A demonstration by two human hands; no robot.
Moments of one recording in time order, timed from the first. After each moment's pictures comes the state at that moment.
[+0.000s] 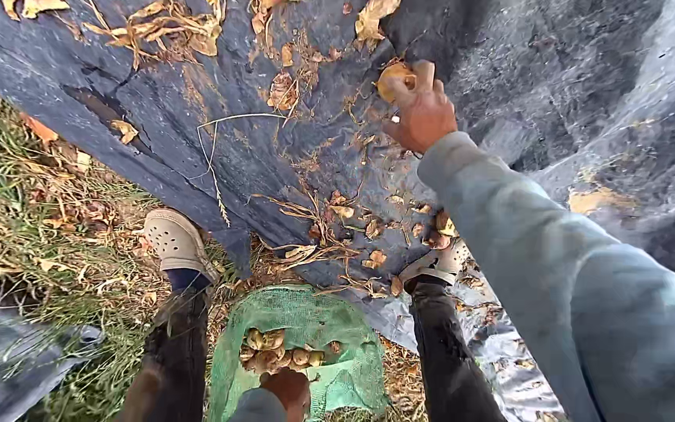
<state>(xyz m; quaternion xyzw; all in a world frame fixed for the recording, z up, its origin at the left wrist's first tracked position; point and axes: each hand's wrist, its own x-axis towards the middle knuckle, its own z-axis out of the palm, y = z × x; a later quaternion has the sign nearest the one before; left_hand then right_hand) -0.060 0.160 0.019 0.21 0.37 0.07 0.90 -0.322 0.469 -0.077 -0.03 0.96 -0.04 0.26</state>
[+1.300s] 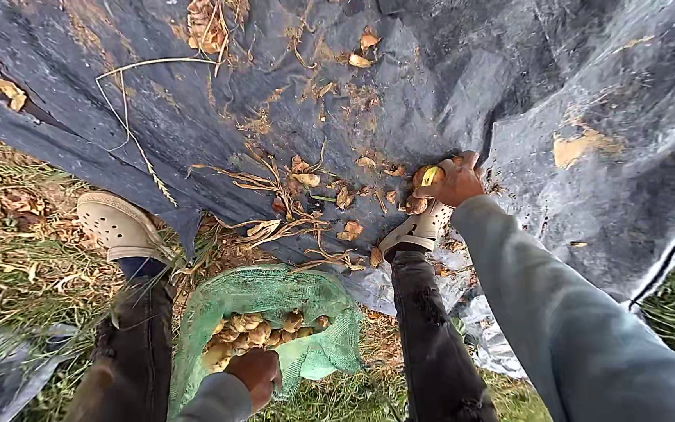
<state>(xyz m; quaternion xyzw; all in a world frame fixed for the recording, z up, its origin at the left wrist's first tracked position) -0.037 0.162 0.006 0.18 0.38 0.02 0.91 -0.092 0.632 -0.161 0.32 0.80 -0.05 0.51</state>
